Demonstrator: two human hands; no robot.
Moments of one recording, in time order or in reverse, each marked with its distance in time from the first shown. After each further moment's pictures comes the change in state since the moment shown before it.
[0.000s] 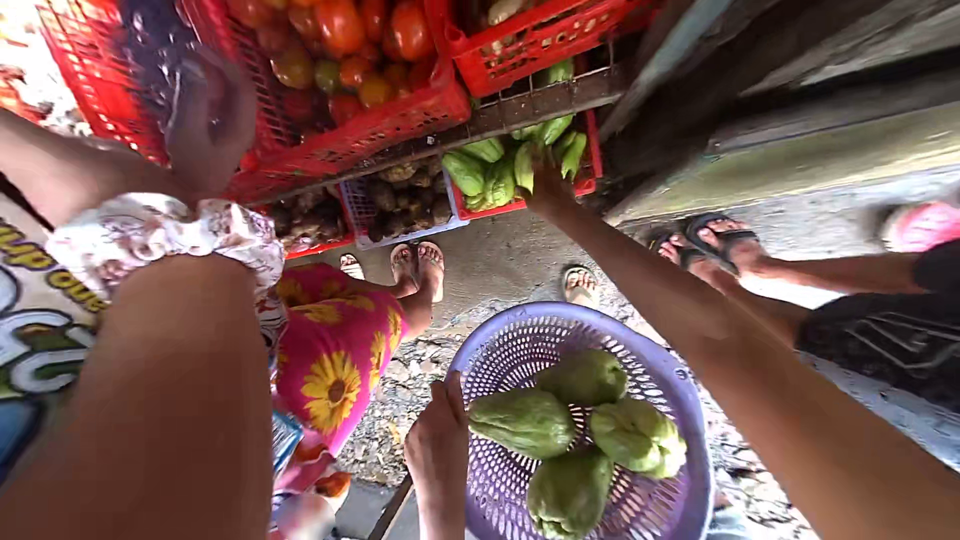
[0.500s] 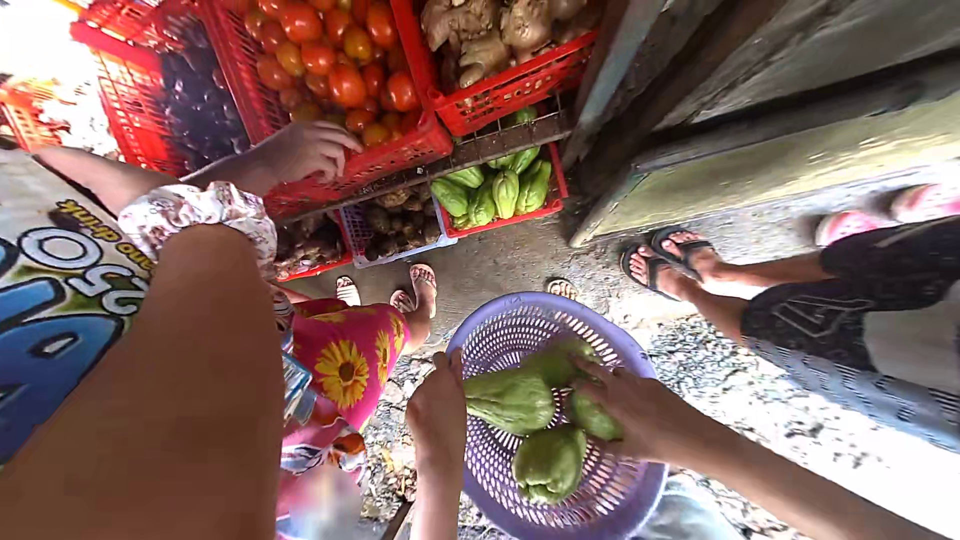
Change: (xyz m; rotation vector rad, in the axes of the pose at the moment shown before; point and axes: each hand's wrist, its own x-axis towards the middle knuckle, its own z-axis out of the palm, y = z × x) left_hand 0.001 0.041 -0.049 0.145 -0.176 0.075; right_hand -0.347 -0.010 -0.104 -0.297 -0.827 -0.125
